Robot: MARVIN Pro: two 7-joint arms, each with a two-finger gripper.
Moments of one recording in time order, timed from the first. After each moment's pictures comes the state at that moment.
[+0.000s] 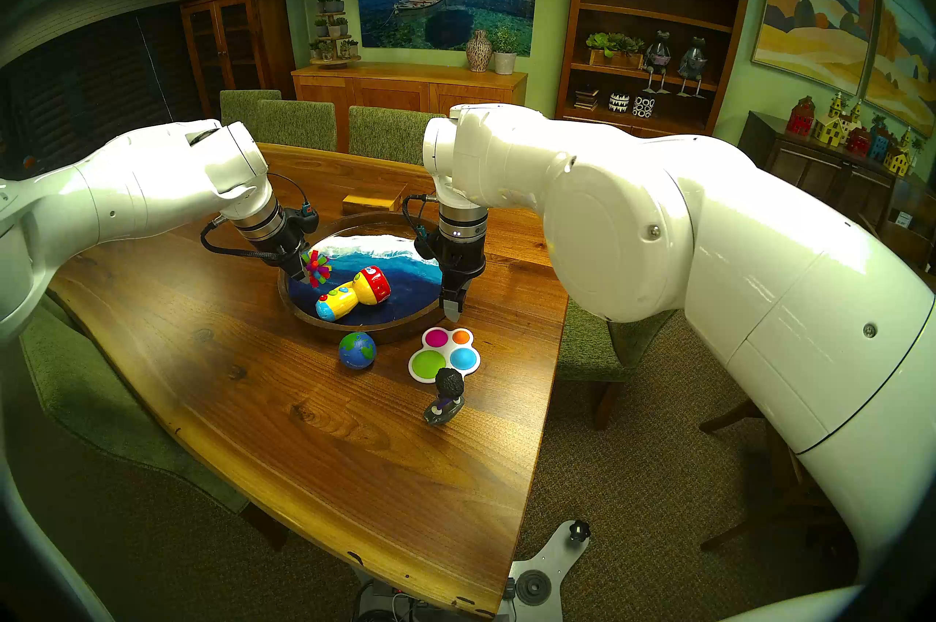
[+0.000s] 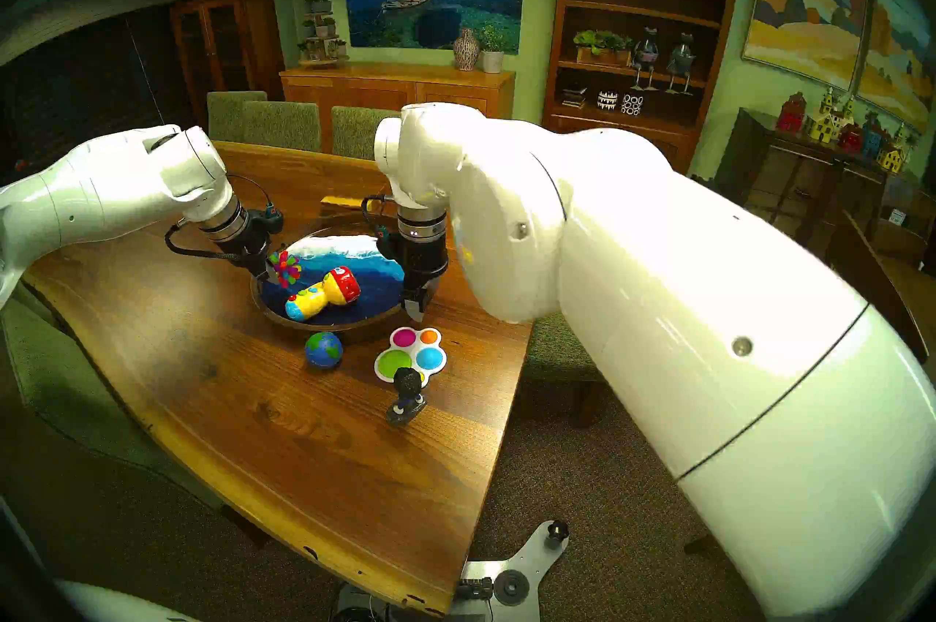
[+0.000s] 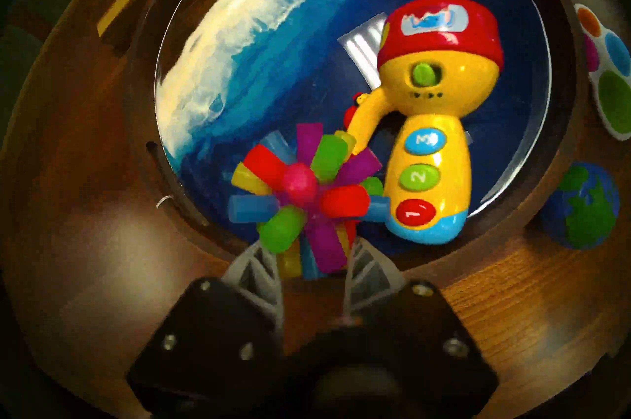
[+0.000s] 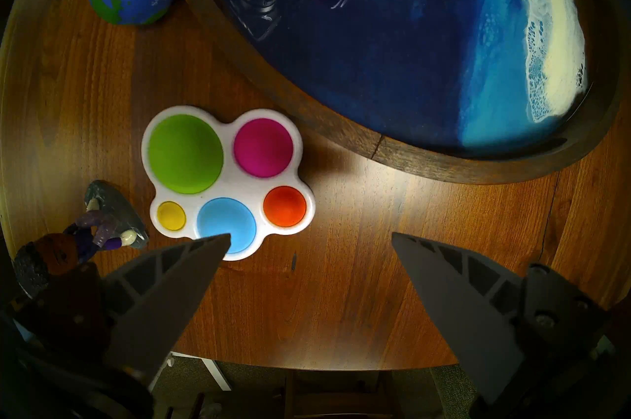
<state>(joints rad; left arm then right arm) -0.04 -0.74 0.31 -1.07 -0.75 0.74 -0.72 0.07 -1.95 -1.57 -0.33 1.78 0.60 1.23</state>
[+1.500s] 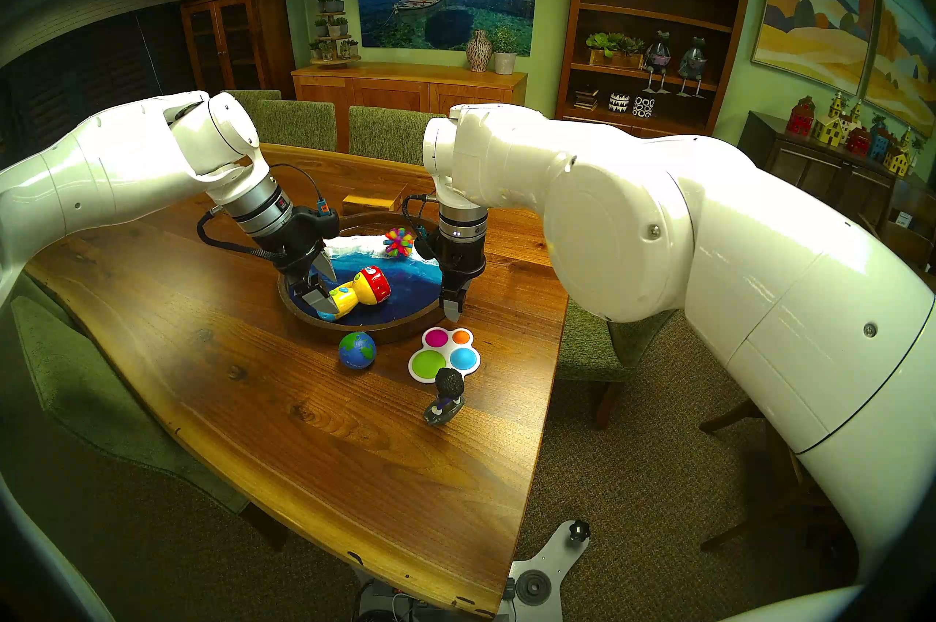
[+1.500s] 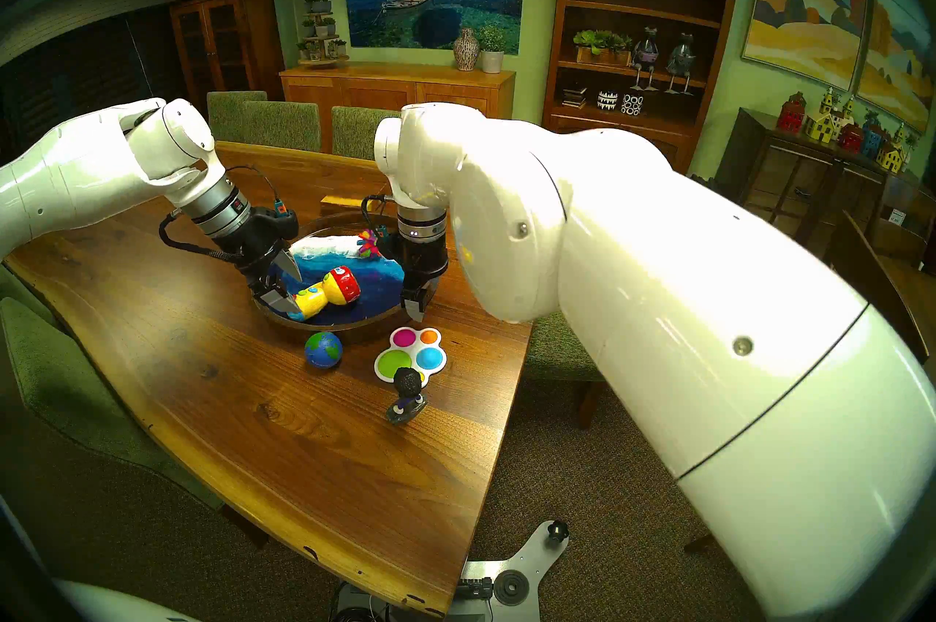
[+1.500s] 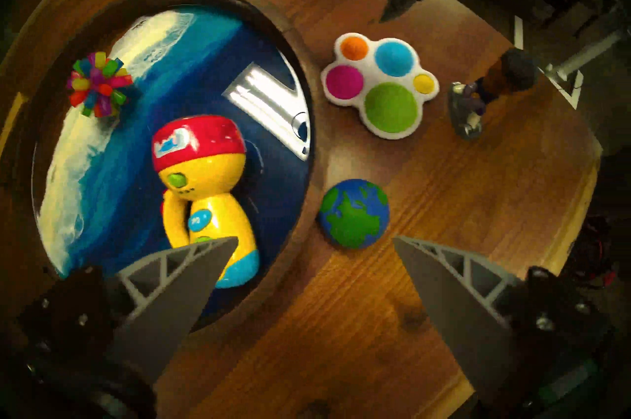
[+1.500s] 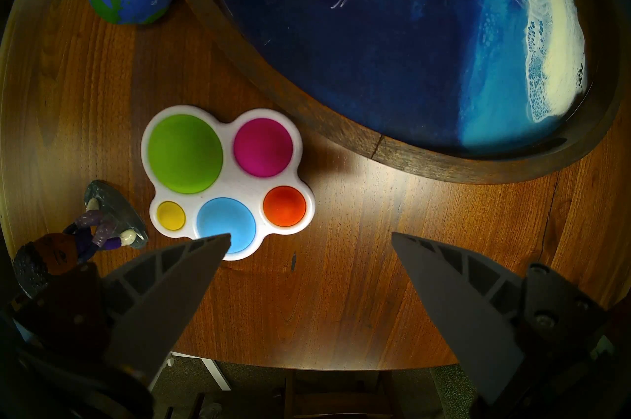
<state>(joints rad) -0.16 -0.60 0.29 -1.38 -0.64 0.58 -1.16 0.07 -1.95 -1.57 -0.33 1.78 0.60 1.23</state>
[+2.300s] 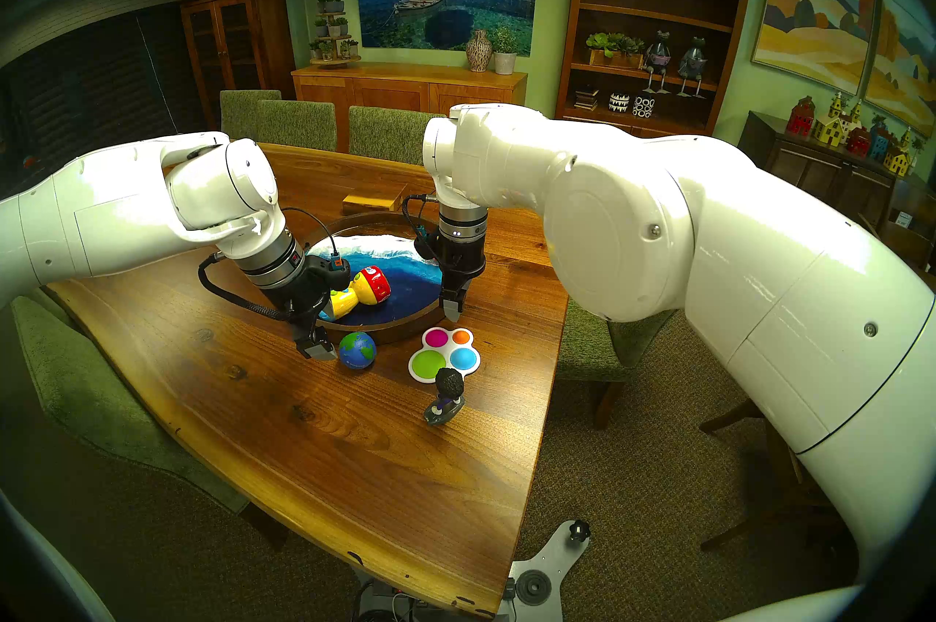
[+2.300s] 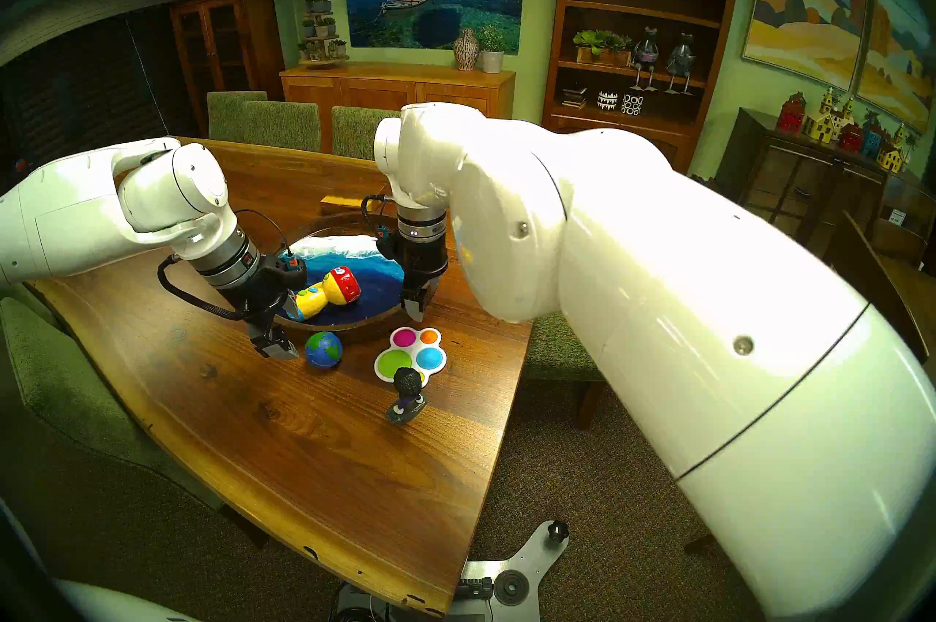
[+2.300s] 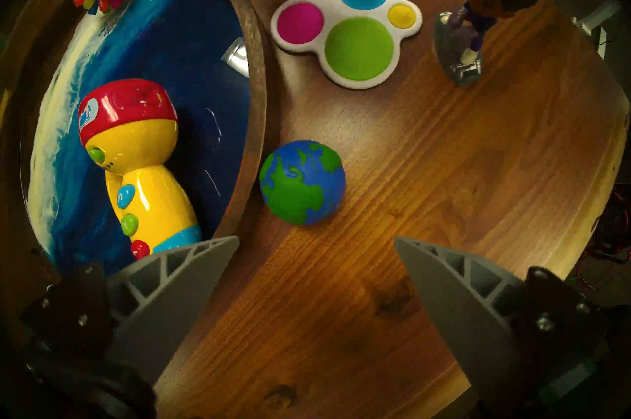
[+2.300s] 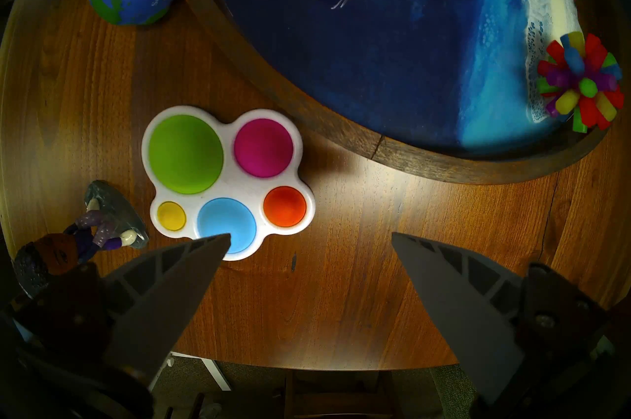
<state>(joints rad) -0.11 -0.49 0.31 -1.71 -0.59 0.79 -0.90 0.07 -1.95 -1.56 -0.33 1.77 0.60 1.23</state>
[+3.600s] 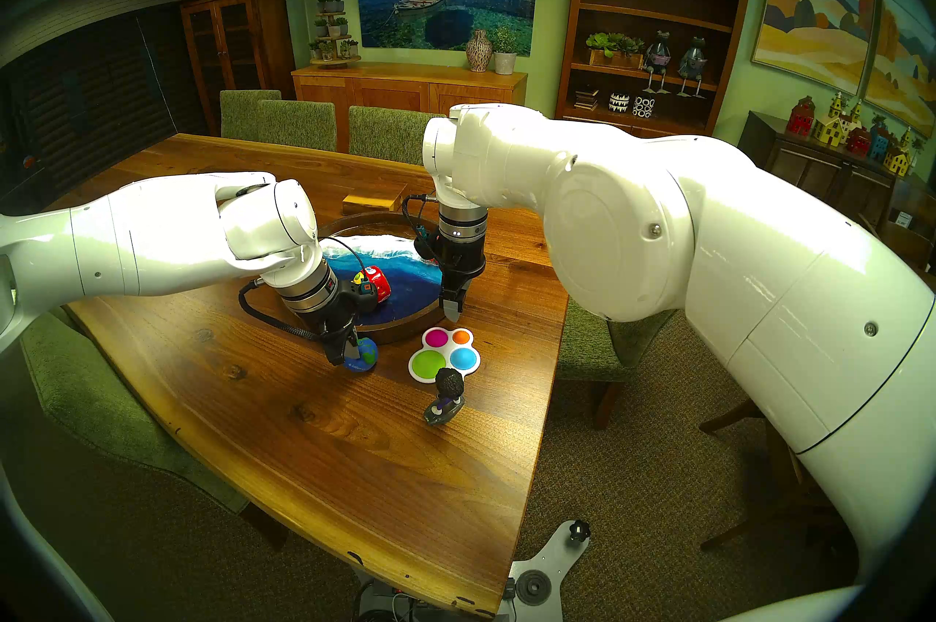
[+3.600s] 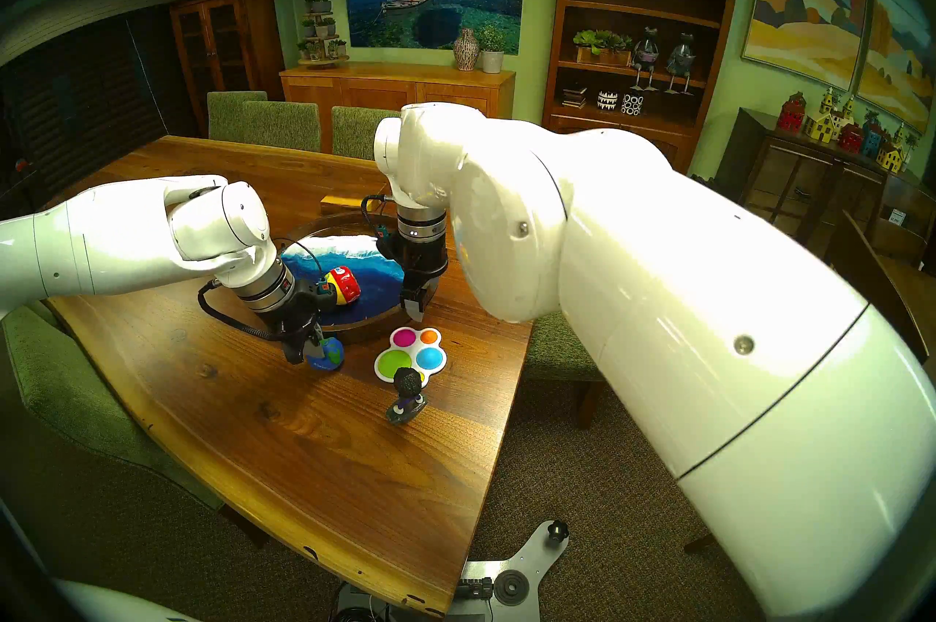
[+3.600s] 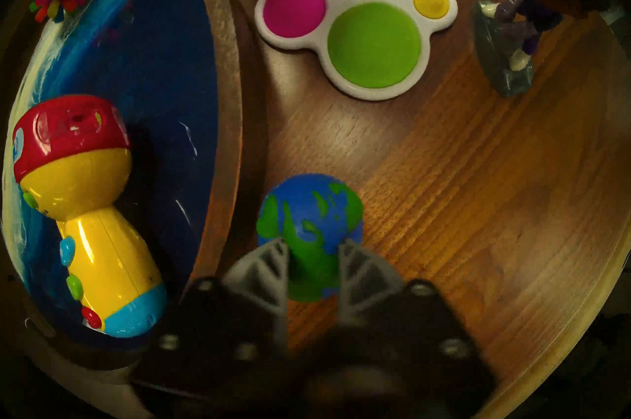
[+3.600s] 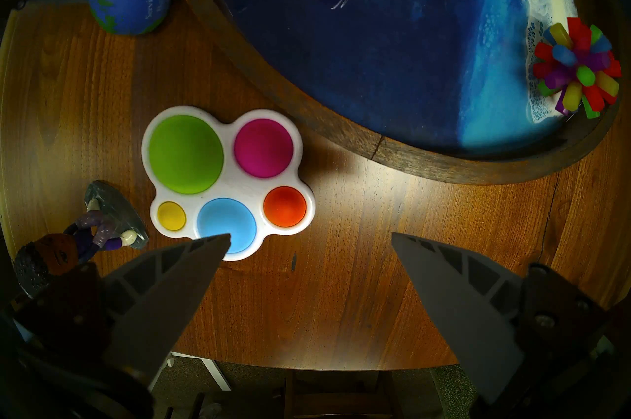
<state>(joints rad) 0.00 -0.61 0.32 -1.64 -0.64 0.77 -0.75 0.07 -1.95 -1.56 -0.33 1.77 0.60 1.23</state>
